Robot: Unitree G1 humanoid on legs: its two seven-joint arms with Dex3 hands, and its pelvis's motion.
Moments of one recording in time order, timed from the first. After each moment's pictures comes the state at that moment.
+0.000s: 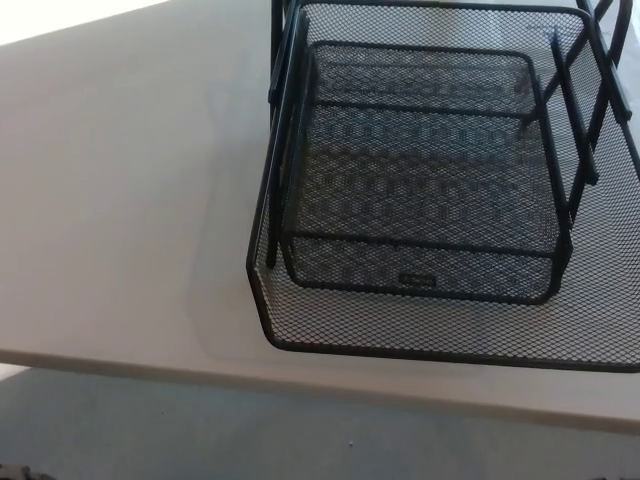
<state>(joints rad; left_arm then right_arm) -0.17 0.62 -0.15 1.08 0.24 -0.25 -0.25 -0.03 -0.53 0.29 0.74 -0.37 -0.18 0.05</state>
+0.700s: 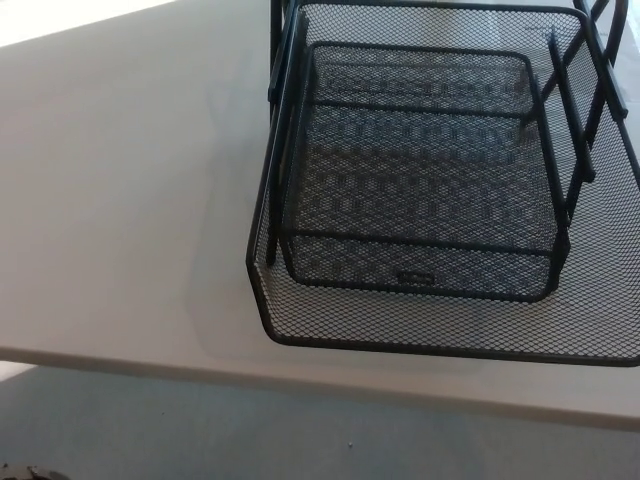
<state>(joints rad) -0.17 0.63 -0.11 1.12 0.20 -0.34 -0.38 0.20 -0.75 0.23 0.27 -0.27 -0.18 0.33</state>
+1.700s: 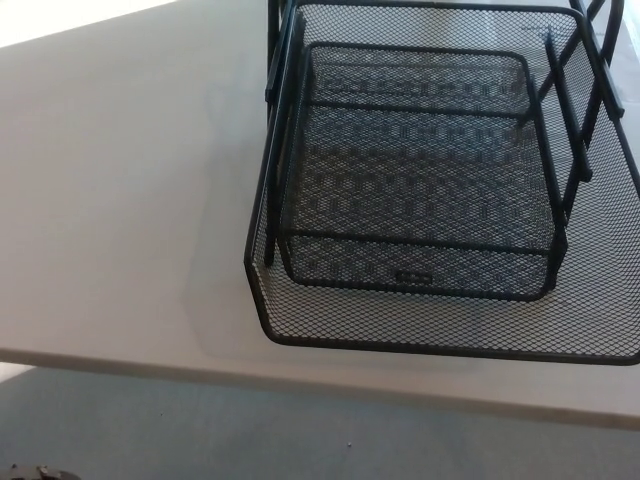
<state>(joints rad) -0.18 0.63 -0.10 1.12 0.17 -0.34 -0.47 0.52 -1.02 -0.01 -0.61 0.10 -0.19 0.63</state>
